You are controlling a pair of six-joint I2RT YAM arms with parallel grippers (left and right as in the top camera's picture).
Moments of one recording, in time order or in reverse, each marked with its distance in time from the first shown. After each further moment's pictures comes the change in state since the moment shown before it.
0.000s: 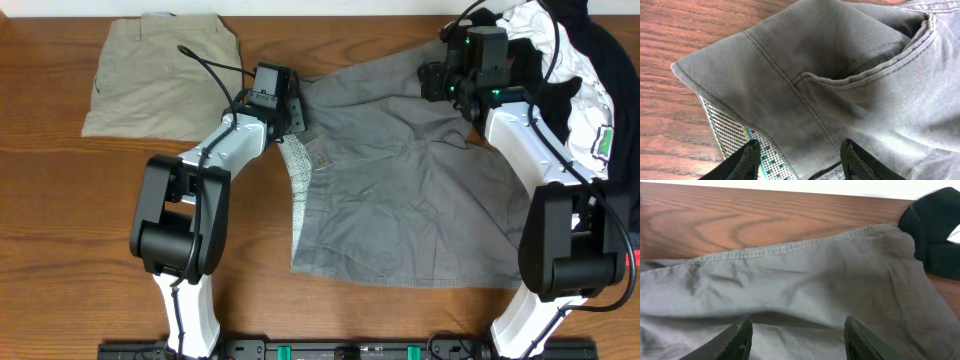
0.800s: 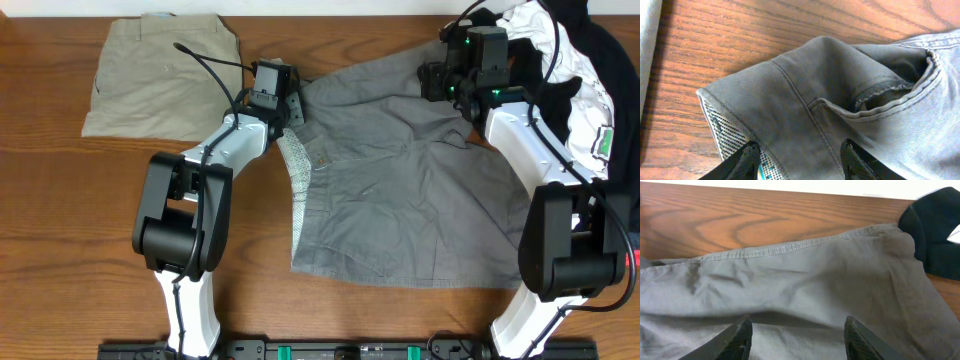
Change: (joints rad) left arm 0.000 0.018 0.000 0.098 -0.076 0.000; right arm 0.000 0.000 0.000 0.000 0.000 0.000
